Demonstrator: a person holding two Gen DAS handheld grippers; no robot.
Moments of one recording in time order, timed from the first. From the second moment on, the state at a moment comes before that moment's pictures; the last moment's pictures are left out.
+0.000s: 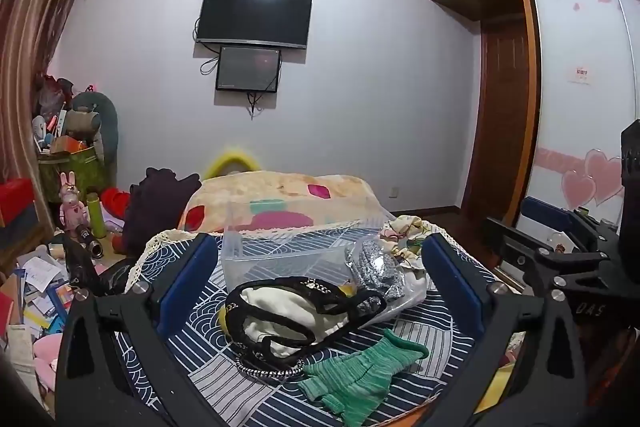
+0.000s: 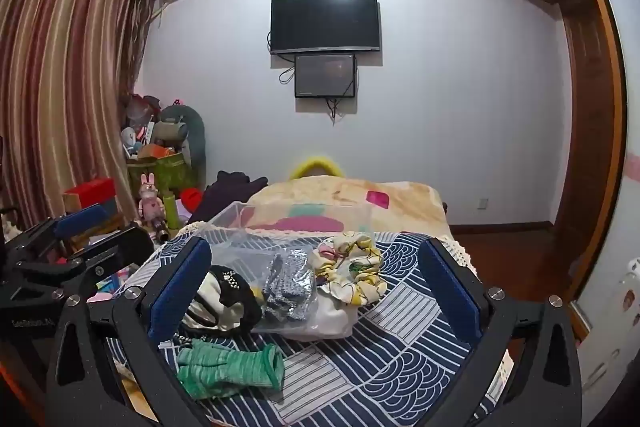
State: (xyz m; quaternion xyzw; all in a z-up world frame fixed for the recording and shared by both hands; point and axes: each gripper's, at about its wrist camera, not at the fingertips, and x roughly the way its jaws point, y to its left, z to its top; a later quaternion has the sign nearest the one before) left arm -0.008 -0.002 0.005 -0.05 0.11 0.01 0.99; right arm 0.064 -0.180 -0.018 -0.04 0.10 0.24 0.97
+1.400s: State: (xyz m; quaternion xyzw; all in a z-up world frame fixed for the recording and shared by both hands) left arm -0.006 -0.004 0.006 -0.05 0.11 0.01 0.99; right arm 0.056 -0.179 -0.012 -0.04 0.09 0.24 0.96
